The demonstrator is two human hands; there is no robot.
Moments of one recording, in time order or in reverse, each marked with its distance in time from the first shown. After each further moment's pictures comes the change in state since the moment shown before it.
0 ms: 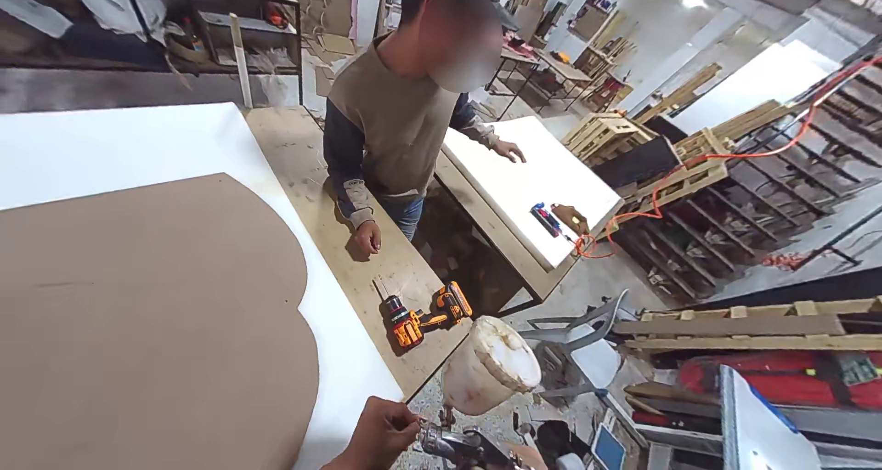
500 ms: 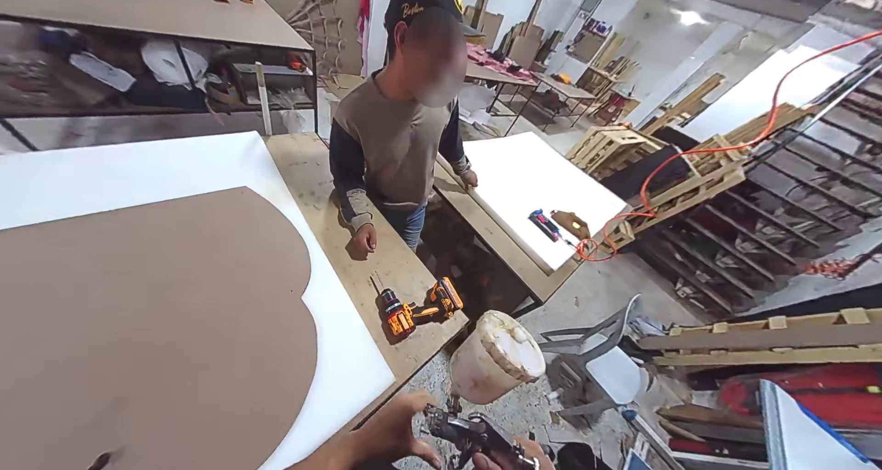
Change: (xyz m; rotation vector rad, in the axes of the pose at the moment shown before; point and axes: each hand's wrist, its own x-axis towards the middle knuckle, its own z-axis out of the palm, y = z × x) left_hand -0.005 0.005 0.059 0.170 -0.409 0.078; right_hand -0.053 0.014 -0.062 0.020 -0.024 -0.093
